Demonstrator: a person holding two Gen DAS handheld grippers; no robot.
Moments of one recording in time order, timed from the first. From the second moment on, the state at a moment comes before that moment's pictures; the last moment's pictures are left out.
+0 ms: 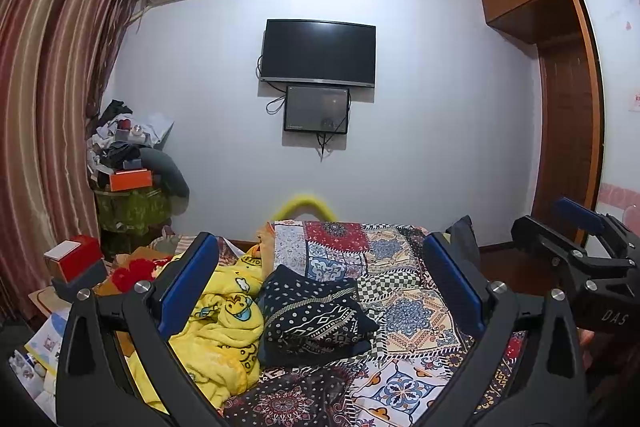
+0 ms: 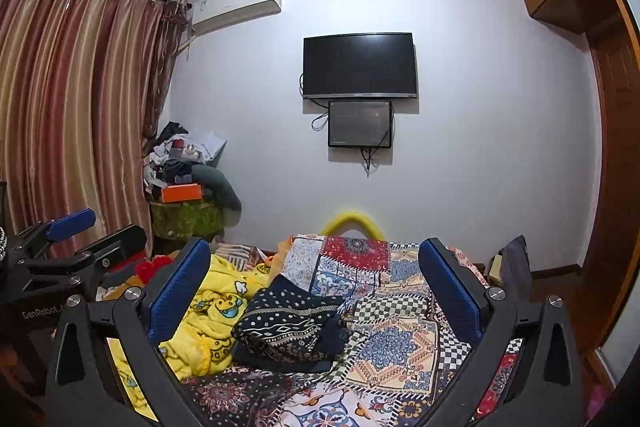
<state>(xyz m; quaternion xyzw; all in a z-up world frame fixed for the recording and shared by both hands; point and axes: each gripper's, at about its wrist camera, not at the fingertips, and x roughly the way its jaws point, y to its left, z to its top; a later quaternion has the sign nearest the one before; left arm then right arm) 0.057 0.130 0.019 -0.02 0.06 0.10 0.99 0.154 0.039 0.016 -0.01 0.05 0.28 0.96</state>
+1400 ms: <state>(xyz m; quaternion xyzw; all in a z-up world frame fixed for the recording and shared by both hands) 0.071 0.121 0.015 -0.02 0.08 0.07 0.99 0.160 0.021 0.020 0.02 0.06 0.27 0.96</state>
